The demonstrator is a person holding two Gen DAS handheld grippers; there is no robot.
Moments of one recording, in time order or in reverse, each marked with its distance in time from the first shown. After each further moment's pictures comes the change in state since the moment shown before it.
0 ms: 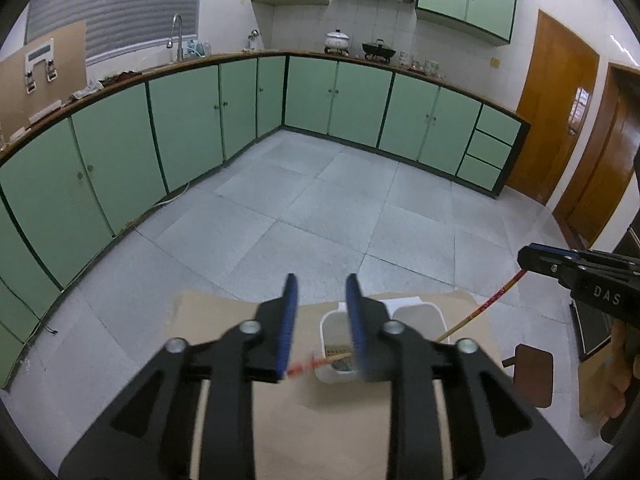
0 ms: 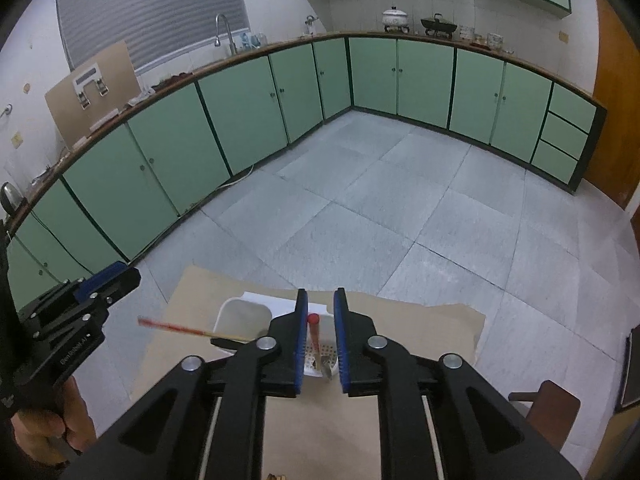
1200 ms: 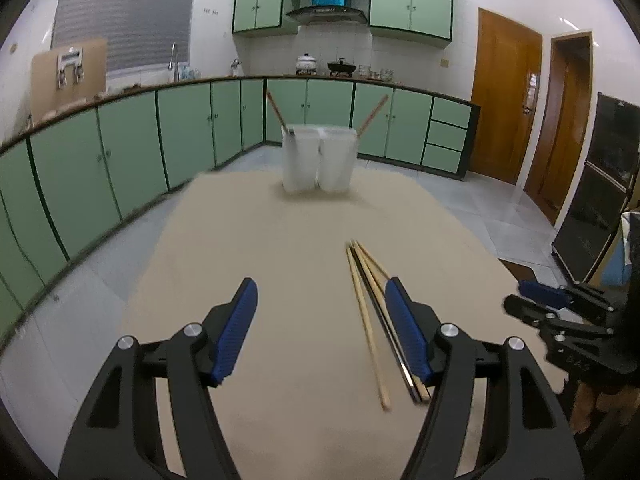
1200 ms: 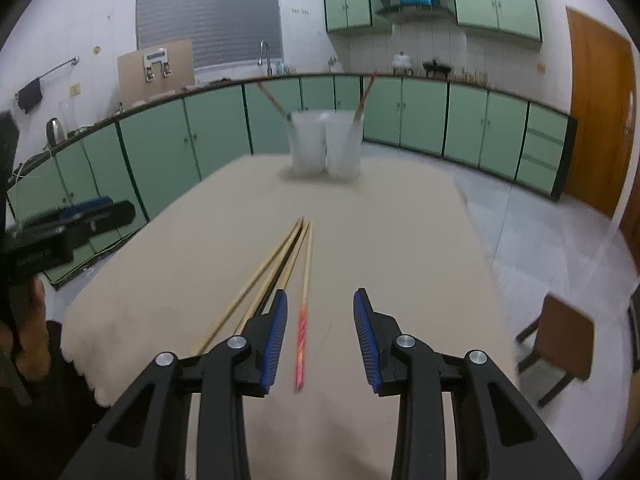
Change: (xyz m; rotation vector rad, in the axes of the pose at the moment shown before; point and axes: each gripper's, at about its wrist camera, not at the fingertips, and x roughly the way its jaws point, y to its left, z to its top) left arm -0.185 -0.036 -0.379 0.090 -0.130 -0.052; right arm -0.121 0.047 -0.444 -0.080 -0.211 0.000
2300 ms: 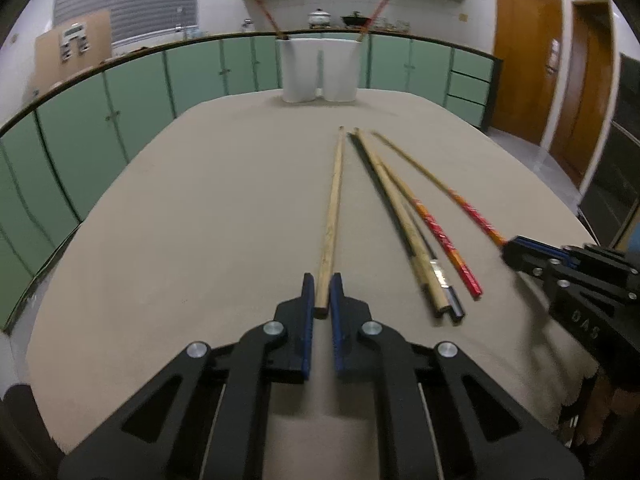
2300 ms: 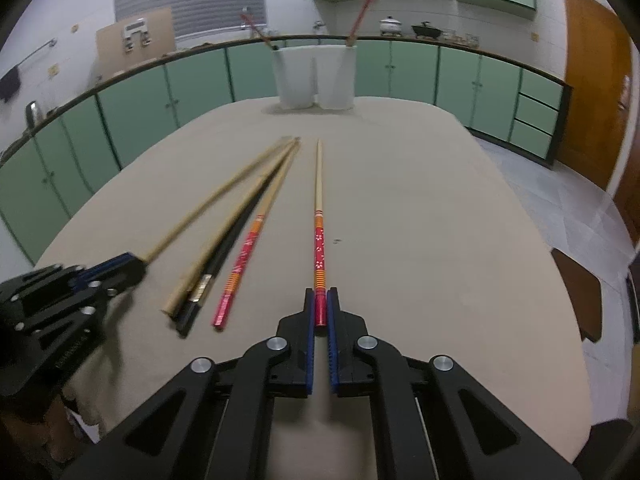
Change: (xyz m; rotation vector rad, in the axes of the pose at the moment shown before) left arm 0.055 -0.028 -0.086 -0.001 0.140 0.125; right arm 0.053 0.000 -0.048 0.032 0.108 -0.071
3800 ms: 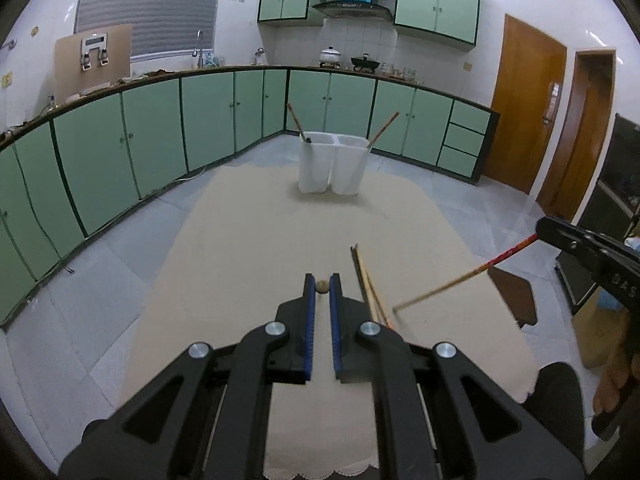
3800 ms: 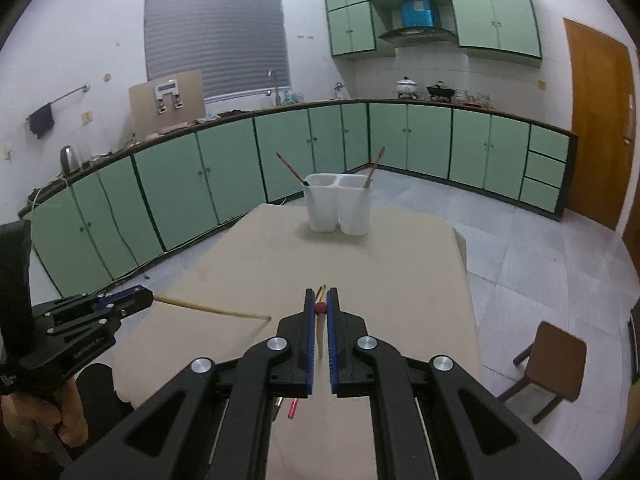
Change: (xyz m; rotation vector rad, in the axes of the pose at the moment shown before) left arm -0.123 0.038 0.107 -0.074 -0.090 -0.079; right arm -0.144 0.003 0.128 -0.043 -0.182 0.110
